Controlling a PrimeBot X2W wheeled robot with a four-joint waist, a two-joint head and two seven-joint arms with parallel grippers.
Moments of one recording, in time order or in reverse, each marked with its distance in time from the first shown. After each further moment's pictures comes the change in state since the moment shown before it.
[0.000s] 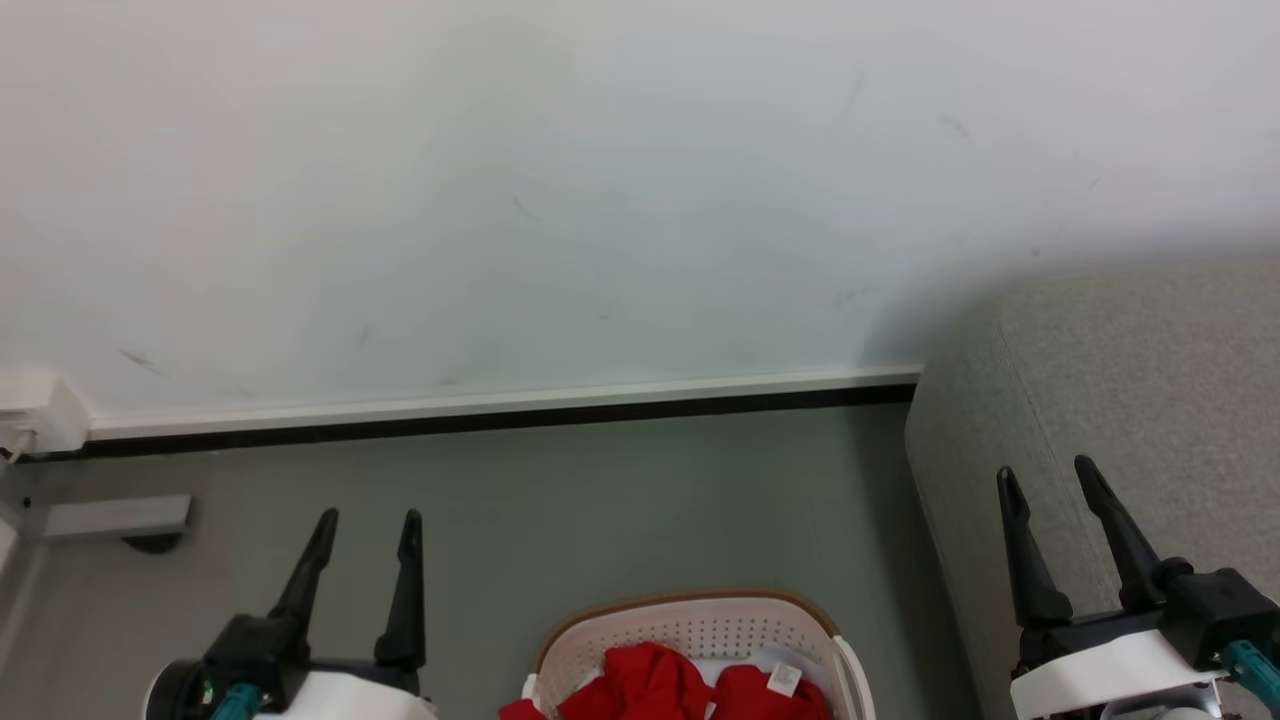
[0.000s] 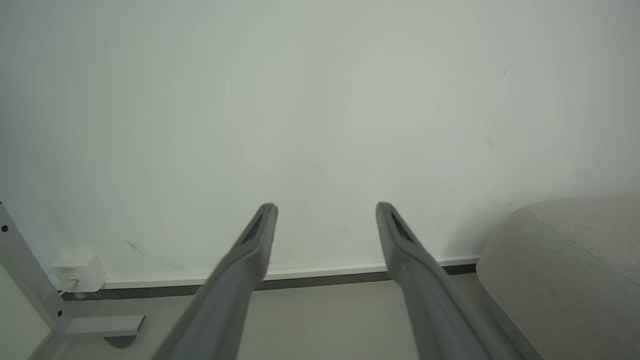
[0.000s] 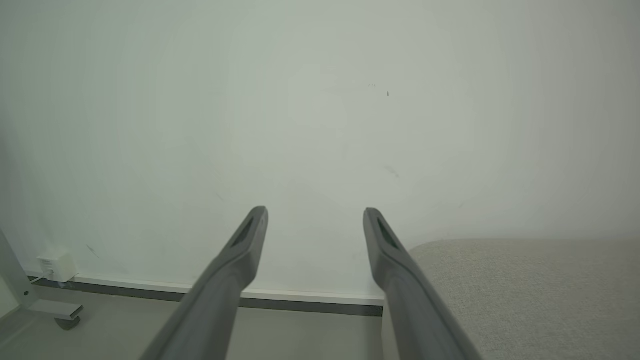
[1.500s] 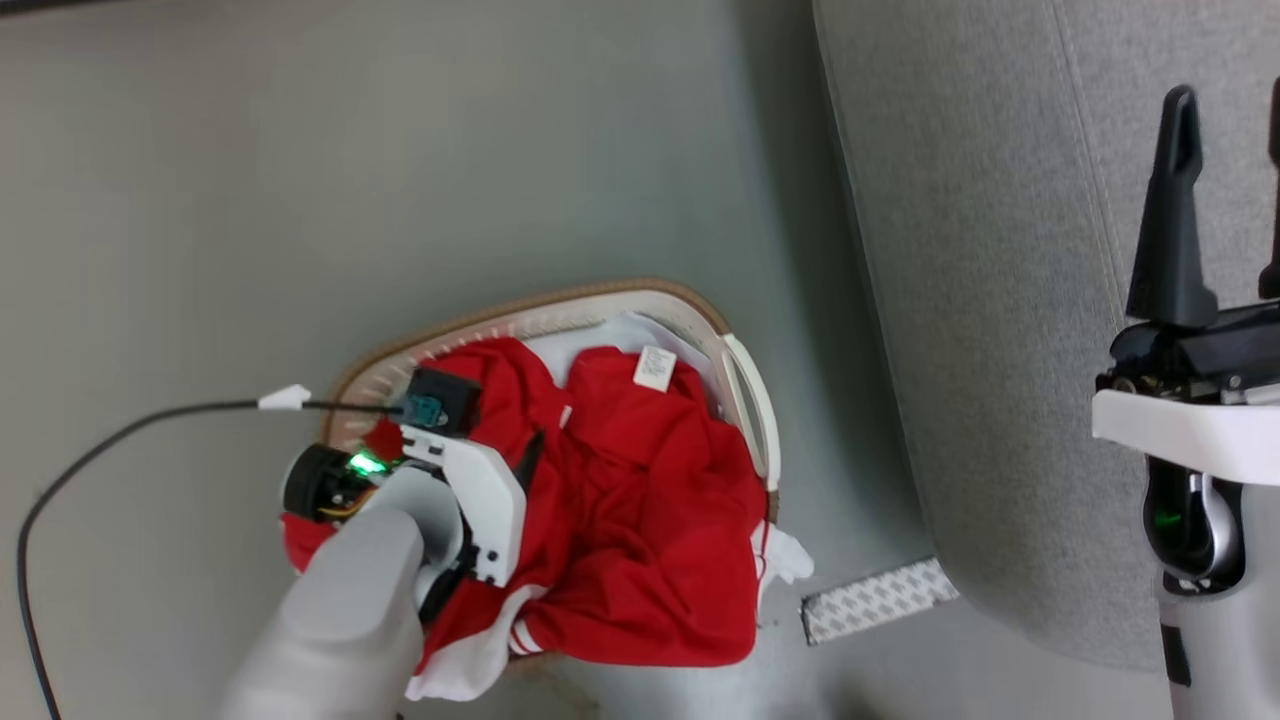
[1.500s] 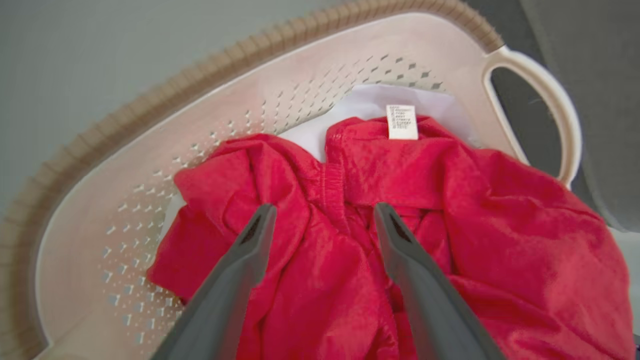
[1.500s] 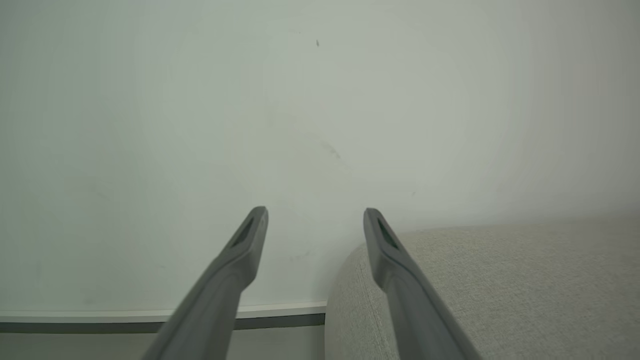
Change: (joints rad) left arm -0.698 0.052 -0.463 0.830 -0.195 -0.084 0.258; right arm -0.354 0.048 -0.087 -0.271 0.058 0.000 0.000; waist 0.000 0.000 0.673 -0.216
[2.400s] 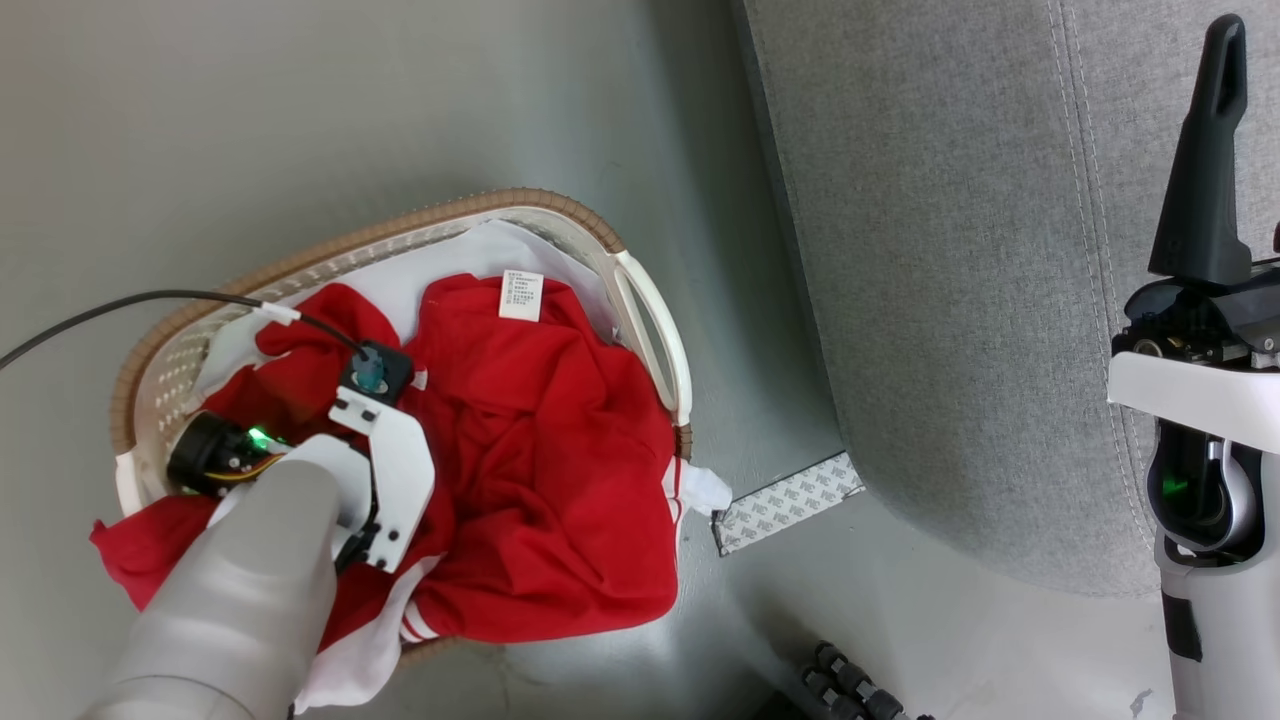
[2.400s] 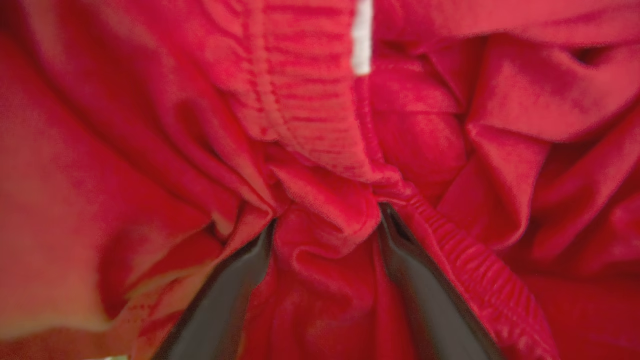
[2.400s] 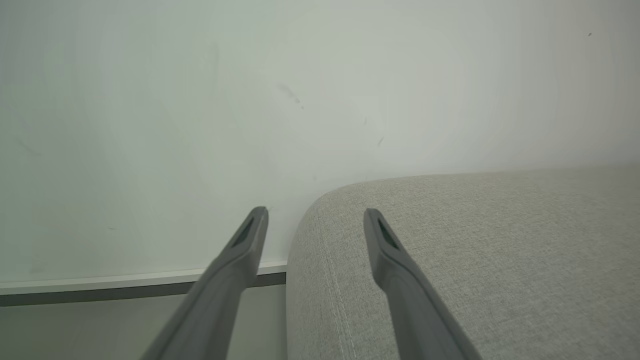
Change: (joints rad) left arm -0.194 0.095 -0.185 0.286 0.046 0.000 0.252; right arm -0.065 0.000 0.019 -0.028 0.117 0.000 0.000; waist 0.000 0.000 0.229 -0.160
